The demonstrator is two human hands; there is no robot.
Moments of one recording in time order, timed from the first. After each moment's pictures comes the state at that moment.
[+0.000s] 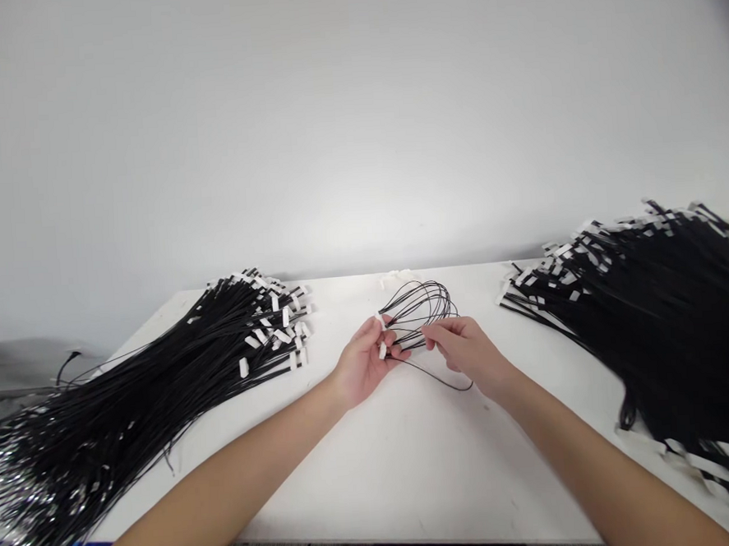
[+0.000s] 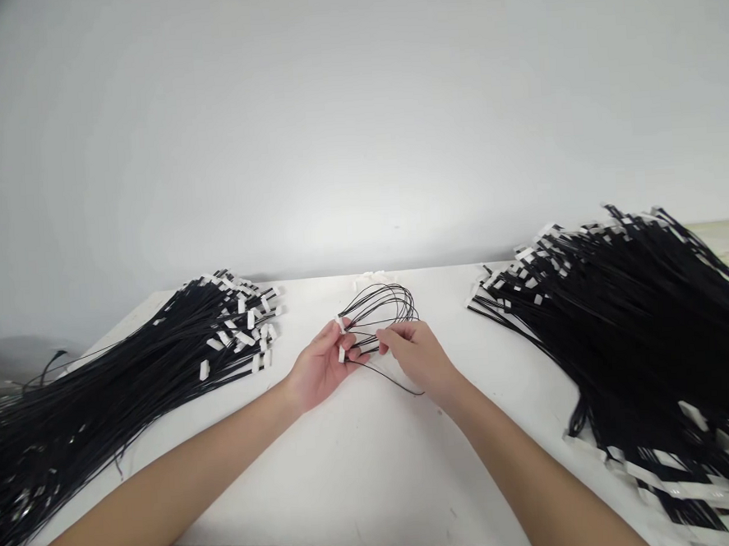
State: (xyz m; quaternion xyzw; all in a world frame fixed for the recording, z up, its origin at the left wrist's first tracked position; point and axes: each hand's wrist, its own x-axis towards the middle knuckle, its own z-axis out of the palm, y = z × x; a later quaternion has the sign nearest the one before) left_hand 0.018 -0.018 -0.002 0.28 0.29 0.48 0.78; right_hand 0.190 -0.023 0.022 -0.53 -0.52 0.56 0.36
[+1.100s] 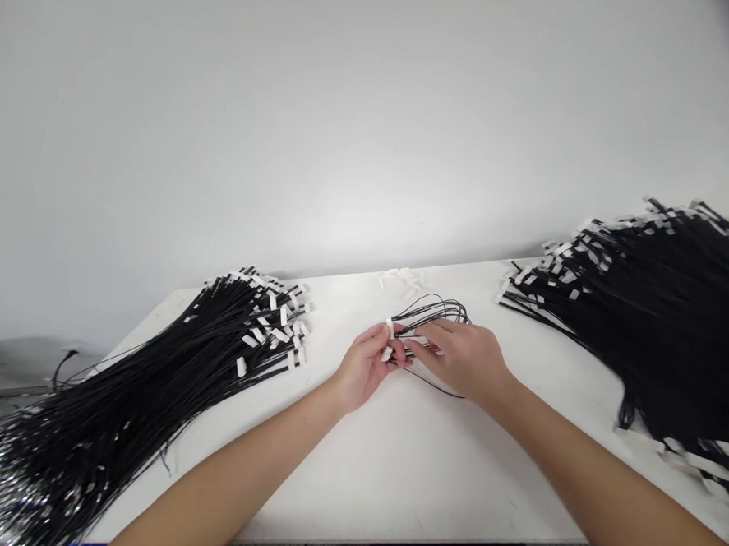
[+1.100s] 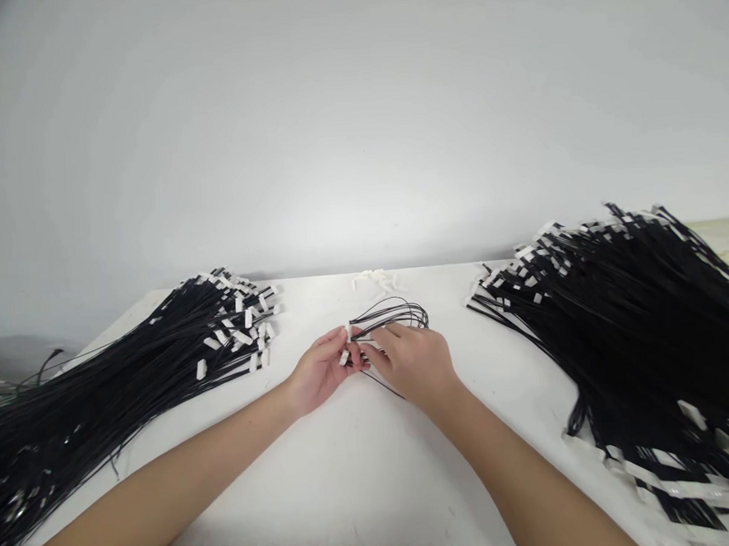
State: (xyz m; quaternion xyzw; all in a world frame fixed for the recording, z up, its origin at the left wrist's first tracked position) left_hand 0.018 -0.020 -0.005 0.35 0.32 0.44 0.76; right_hand 0.186 -0.026 -0.002 -0.47 -0.80 -0.11 0.37
